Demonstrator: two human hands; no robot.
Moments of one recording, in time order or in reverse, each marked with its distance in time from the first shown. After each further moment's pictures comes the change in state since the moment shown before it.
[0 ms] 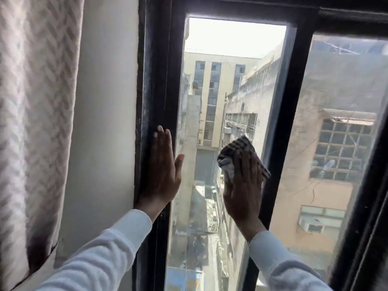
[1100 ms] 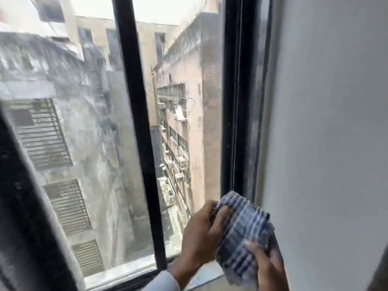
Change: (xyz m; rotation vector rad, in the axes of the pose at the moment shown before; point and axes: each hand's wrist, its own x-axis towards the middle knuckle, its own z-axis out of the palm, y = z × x) left_hand -0.302 0.320 0.115 -0.753 -0.857 -0.258; right_hand -0.312 0.170 -0.234 0.995 0.186 1.199
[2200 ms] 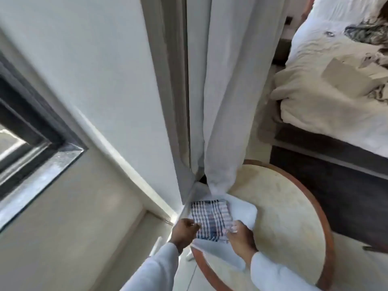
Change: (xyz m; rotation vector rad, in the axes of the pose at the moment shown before) left_hand -0.322 -0.256 0.464 0.038 -1.133 -0.755; right_hand -0.235 0.293 -0.488 -0.974 0.604 0.894
